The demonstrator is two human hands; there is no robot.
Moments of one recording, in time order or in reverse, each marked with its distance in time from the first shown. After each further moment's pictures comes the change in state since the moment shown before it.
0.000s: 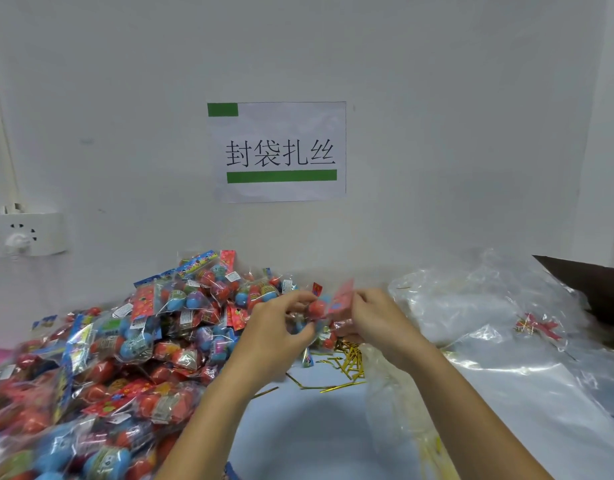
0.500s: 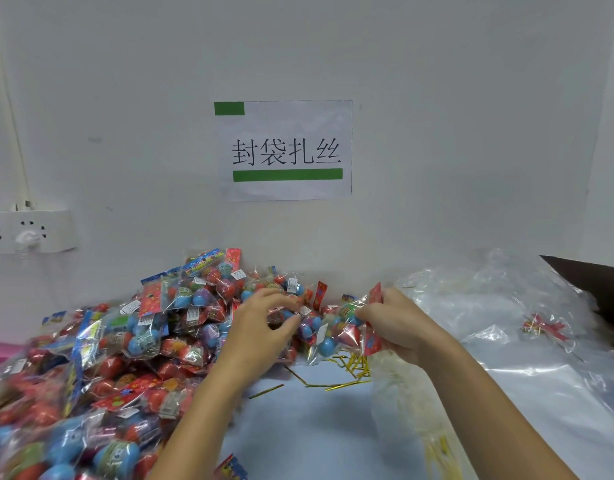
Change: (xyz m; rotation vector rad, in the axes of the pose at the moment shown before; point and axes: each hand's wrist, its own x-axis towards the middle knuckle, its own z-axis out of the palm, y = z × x) left_hand -0.002 -0.023 -0.015 0.152 0.127 -0.038; right_hand 0.000 0.002 -0.014 0.161 -0.061 0.156
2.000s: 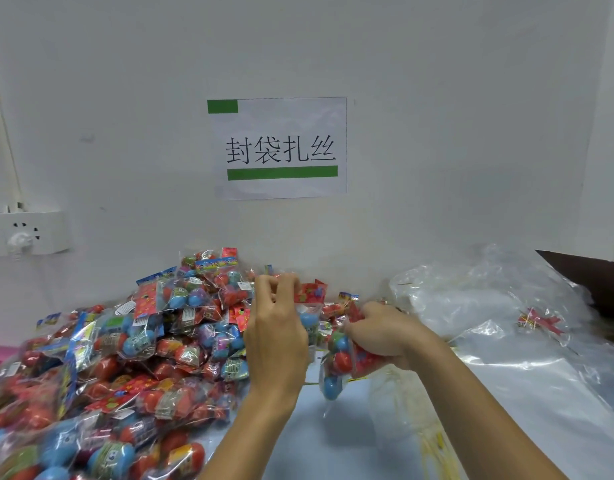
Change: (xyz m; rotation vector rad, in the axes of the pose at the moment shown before) left_hand -0.016 0.045 0.036 0.179 0.456 0.127; right_hand -0.015 -0.003 0.010 -0.174 -0.128 0.120
